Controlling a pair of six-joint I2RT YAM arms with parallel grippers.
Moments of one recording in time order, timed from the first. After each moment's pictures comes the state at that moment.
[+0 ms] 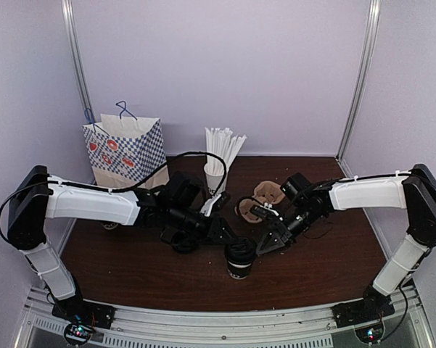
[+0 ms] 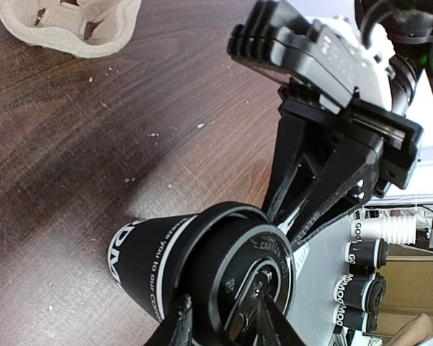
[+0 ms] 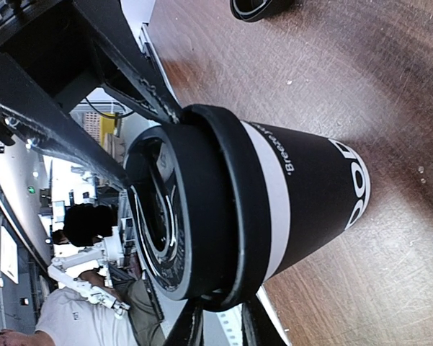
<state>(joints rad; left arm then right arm) -0.98 1.73 1.08 -0.09 0.52 -0.72 0.63 1.65 0.96 -0.54 -1.00 0.20</state>
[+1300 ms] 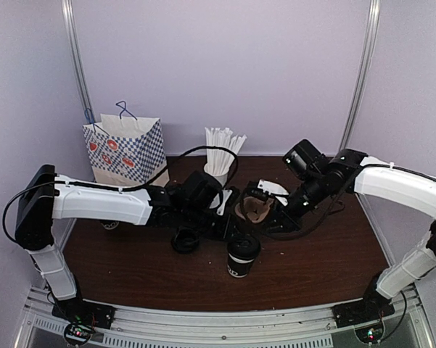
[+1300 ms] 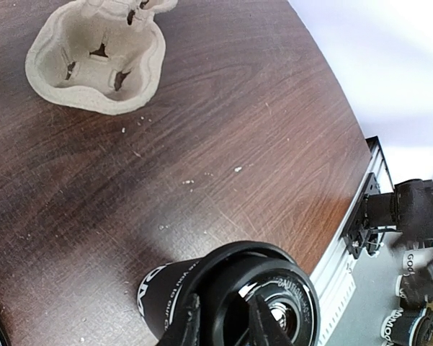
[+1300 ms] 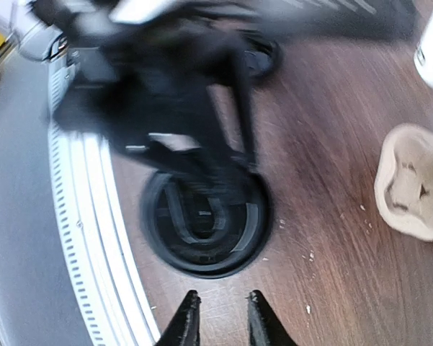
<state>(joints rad) -1.06 1.80 1.21 -0.20 0.24 -0.67 0.77 1.44 1.24 -0.85 -0.45 -0.27</state>
